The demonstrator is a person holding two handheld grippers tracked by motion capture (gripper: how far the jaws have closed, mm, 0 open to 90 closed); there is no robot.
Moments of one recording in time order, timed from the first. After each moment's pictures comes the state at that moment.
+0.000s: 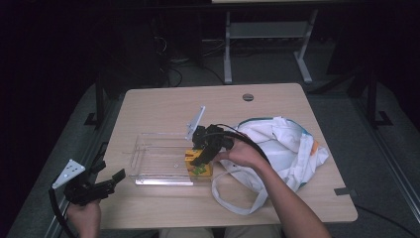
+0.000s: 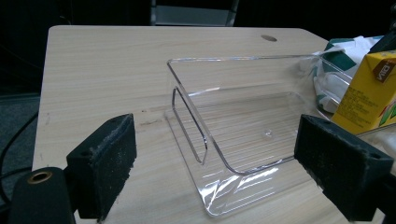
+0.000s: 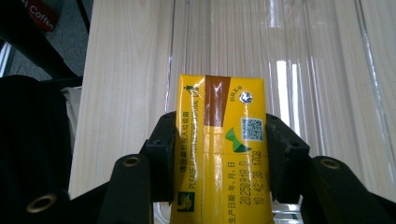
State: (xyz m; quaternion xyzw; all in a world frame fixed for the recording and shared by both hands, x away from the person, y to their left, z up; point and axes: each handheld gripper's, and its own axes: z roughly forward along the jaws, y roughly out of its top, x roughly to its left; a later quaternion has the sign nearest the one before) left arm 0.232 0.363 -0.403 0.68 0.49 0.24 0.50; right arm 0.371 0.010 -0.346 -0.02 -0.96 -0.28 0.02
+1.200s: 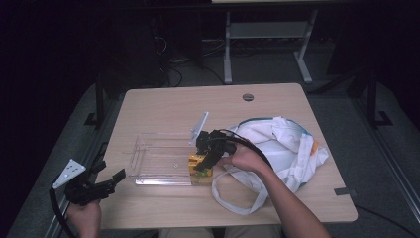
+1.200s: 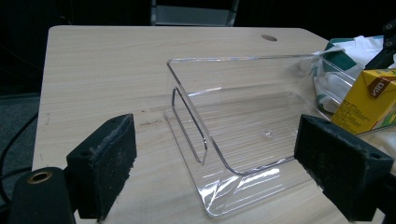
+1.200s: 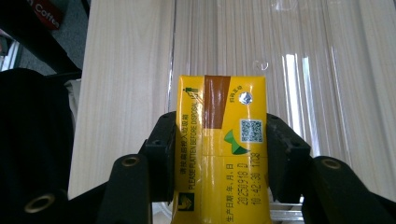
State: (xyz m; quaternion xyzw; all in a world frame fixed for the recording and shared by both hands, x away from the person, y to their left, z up) left arm 0.232 0.362 -0.403 0.68 0.48 0.24 0.50; right arm 0.369 0.002 -0.365 -0.02 -0.96 -0.28 0.03
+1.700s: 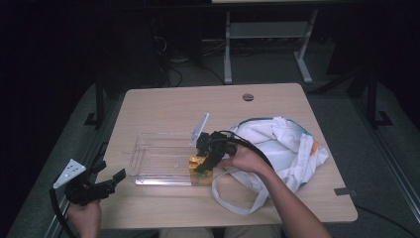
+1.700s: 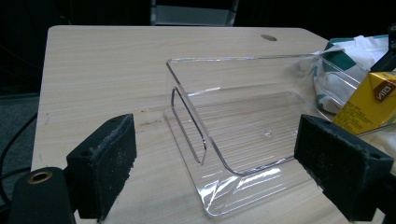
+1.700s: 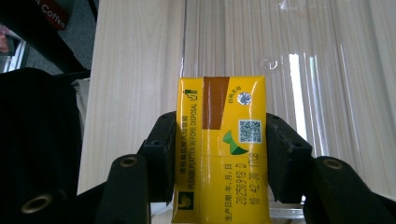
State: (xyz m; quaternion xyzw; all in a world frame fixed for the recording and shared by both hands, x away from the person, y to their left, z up) left arm 0.232 0.362 -0.403 0.68 0.48 0.24 0.50; right arm 0.364 0.002 -0.364 -0.02 -0.96 -0.27 0.04
